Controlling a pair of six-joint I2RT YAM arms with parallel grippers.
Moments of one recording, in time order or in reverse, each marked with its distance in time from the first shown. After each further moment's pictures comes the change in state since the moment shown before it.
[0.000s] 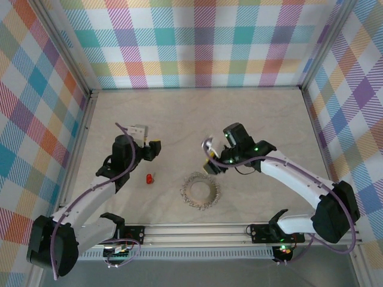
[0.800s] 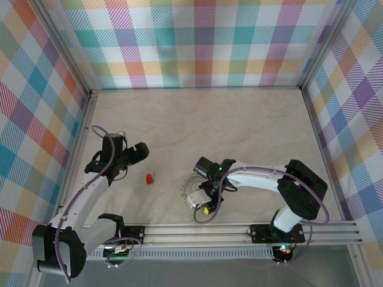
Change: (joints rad) left arm 0.184 -0.008 0.109 -0.474 0.036 -0.382; right arm 0.315 0.283 -0.087 -0.063 0.097 -0.819
